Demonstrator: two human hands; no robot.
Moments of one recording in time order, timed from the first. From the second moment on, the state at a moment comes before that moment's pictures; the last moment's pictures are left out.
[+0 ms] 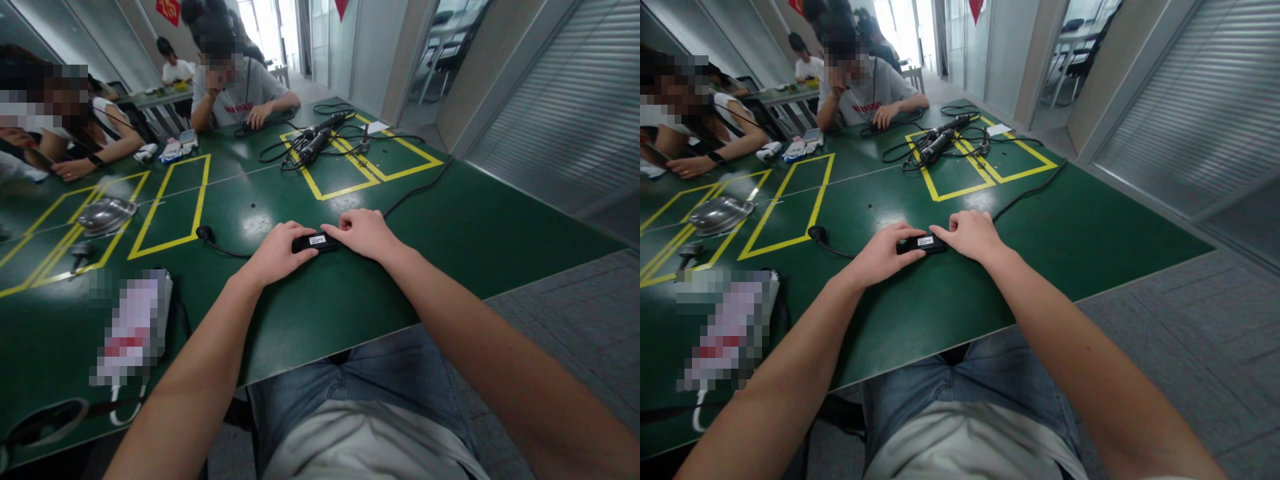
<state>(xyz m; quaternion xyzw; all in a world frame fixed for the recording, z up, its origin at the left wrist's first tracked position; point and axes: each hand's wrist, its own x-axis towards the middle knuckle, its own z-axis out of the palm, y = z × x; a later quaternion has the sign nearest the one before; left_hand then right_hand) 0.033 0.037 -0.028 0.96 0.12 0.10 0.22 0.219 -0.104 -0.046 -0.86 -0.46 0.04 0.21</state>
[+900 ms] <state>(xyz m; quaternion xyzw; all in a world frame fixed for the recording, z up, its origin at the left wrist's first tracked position) 0.038 0.030 -0.030 0.97 0.12 0.08 0.21 0.224 -0.108 -0.049 -0.86 -0.47 0.03 0.20</state>
